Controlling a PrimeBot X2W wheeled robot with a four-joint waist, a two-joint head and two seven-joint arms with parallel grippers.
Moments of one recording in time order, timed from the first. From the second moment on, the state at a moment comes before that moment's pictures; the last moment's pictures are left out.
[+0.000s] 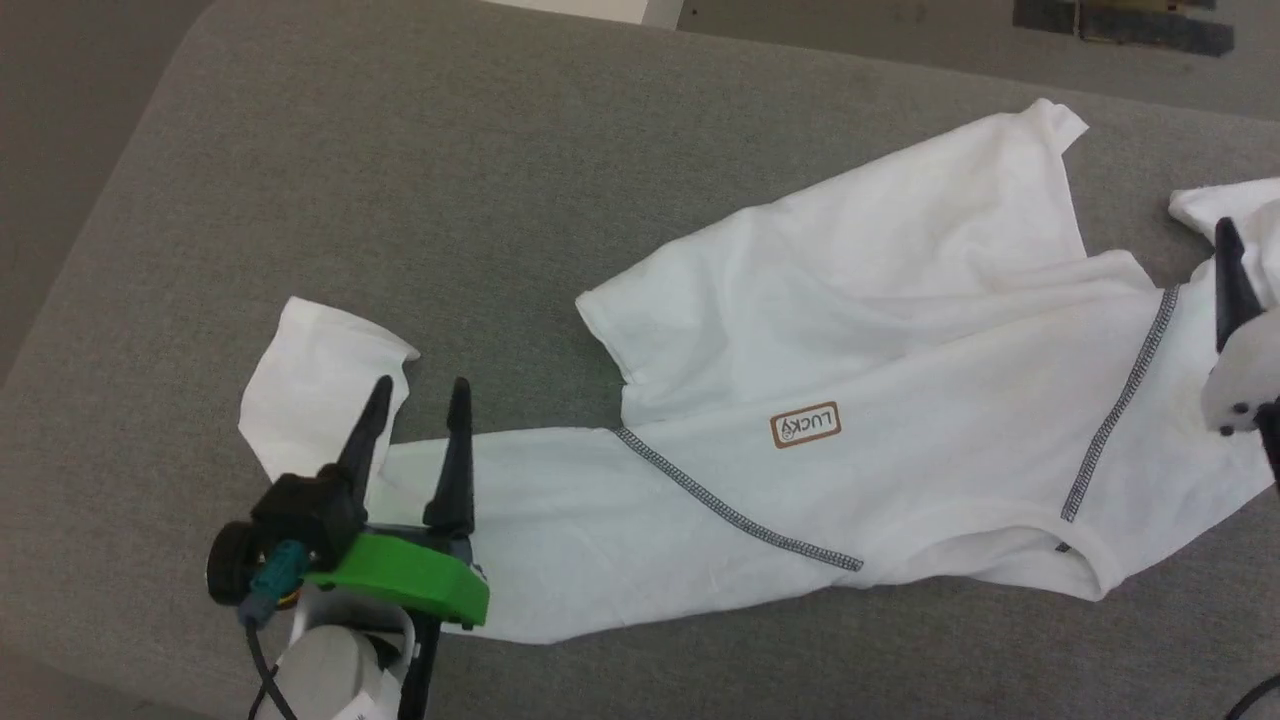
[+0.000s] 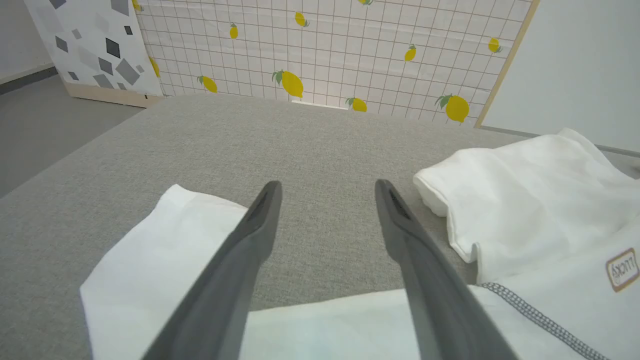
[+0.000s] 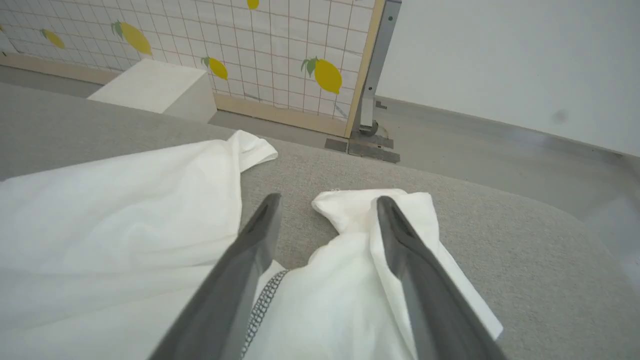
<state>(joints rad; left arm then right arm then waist) -0.14 0.08 -0.09 0.13 -0.22 -0.08 -0.25 -0.46 -0.26 -0.26 0.27 0.01 0.13 0.23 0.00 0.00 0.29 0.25</state>
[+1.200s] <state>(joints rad) -0.19 0.45 -0.71 0.18 -0.43 -0.07 0.35 0.03 -0.05 -0.22 0.02 0.19 0.13 0.03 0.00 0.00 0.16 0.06</state>
